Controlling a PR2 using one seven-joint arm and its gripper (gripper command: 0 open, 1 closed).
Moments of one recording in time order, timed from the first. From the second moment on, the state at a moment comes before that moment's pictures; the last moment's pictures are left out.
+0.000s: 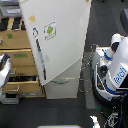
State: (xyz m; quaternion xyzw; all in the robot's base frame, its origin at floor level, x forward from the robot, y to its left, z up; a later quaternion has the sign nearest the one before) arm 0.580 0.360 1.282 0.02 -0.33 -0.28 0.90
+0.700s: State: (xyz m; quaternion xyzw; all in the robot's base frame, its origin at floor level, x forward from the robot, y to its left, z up) arm 0.349 0.539 1.354 0.05 -0.42 -0.20 0.88
